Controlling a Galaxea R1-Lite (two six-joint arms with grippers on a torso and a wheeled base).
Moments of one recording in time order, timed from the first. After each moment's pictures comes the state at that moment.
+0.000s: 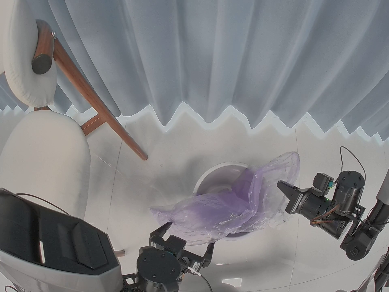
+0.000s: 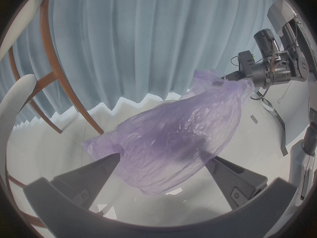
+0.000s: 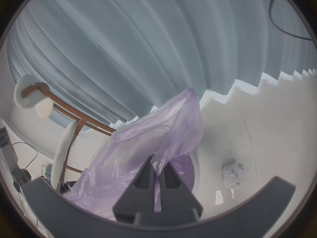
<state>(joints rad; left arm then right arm) -1.02 2.16 -0.30 -1.54 0.61 -0.06 0.46 1.88 -0.22 -1.44 0.00 0.42</state>
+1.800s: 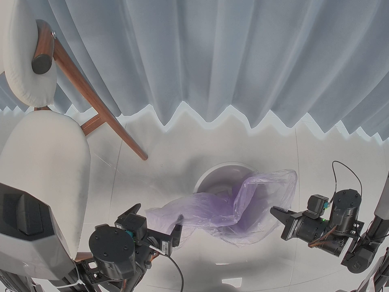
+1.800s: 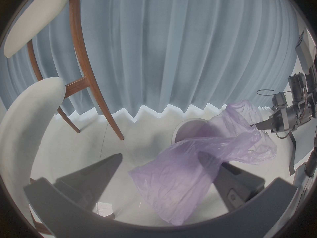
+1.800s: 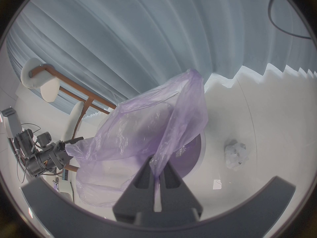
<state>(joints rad) -0.90 1.97 -0.20 -1.54 0.63 -0.08 0.56 1.89 -0.09 -1.45 0.00 0.41</state>
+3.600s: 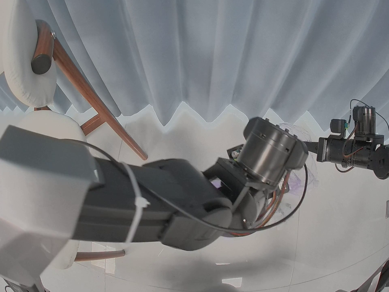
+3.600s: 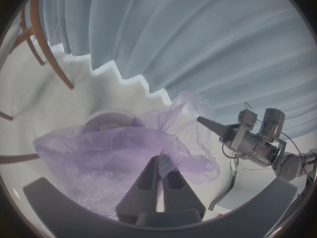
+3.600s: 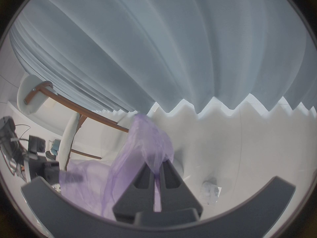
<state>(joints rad) -1.04 2.10 -1.54 -0.03 0.40 -0.87 0.09 1.70 -0.88 -0.38 0.50 0.10</state>
